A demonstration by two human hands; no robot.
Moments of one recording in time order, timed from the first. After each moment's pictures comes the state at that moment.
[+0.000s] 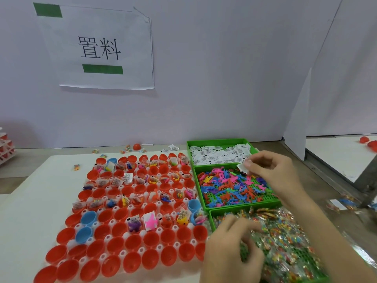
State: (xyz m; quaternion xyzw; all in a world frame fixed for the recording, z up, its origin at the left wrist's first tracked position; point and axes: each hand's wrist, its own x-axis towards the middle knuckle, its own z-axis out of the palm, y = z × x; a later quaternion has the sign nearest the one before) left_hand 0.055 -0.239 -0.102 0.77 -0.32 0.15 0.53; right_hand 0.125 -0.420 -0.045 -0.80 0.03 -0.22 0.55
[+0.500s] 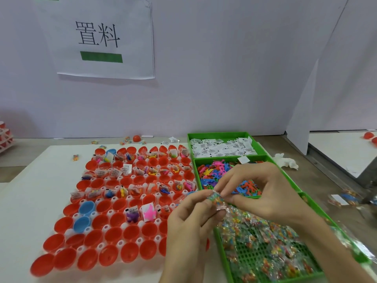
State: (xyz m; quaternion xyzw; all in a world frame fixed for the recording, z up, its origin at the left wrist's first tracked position) left_hand 0.071 -0.204 -0.069 0.43 0.05 -0.10 0.89; right_hand 0.086 -0.377 -0.029 -0.83 -0.28 -0.14 0.45
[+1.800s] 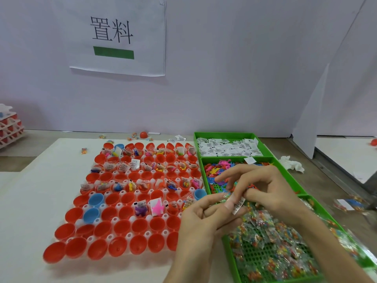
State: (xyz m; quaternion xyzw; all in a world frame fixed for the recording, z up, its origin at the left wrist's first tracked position) left_hand 0.068 -0.200 -0.074 0.43 0.01 -0.20 0.88; right_hand 0.092 -0.373 -0.038 -0.82 -0.24 -0.07 0.52
